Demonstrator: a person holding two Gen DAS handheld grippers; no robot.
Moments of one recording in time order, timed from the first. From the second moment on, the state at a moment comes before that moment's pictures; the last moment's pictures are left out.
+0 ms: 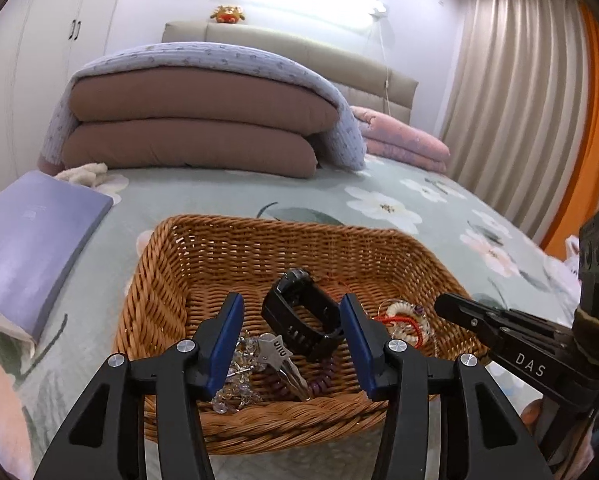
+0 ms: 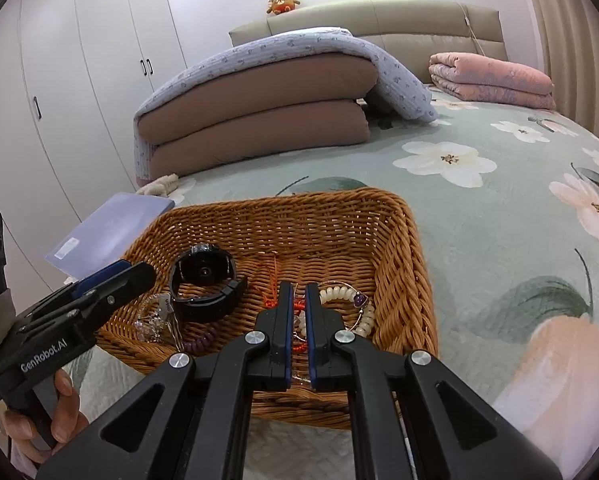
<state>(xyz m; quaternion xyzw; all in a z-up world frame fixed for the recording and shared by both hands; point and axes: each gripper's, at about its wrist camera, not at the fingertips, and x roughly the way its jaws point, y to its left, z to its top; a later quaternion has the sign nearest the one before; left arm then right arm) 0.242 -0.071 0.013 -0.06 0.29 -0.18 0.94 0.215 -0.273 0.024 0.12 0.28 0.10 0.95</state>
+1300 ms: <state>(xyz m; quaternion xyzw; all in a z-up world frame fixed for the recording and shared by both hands) 0.070 -0.151 -0.039 -0.02 0.37 -0.25 0.89 0.102 -0.344 -0.010 0.03 0.32 0.11 0.94</state>
